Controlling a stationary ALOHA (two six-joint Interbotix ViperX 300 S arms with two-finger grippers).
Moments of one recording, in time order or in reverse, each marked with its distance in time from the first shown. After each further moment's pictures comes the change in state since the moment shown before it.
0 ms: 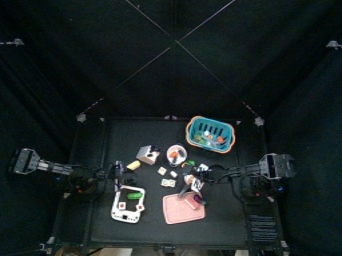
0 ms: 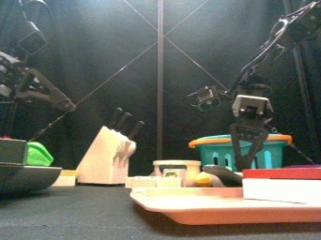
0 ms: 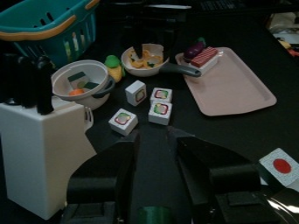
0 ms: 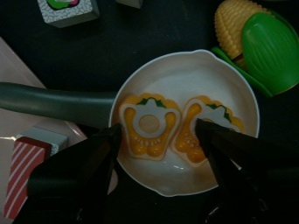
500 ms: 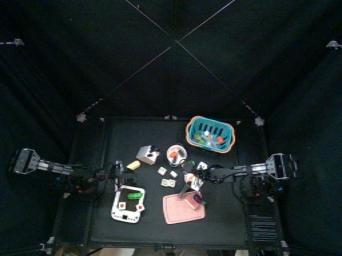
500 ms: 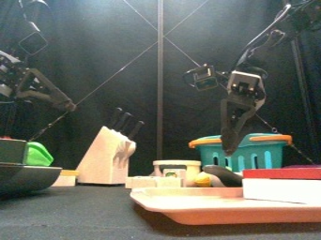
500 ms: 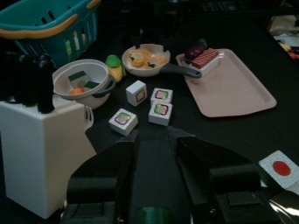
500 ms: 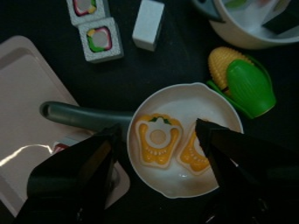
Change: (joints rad) left arm -0.008 -0.002 -0.003 -0.029 0.000 -0.003; right arm 0.003 -0.104 -0.020 -0.029 -0.025 -0.003
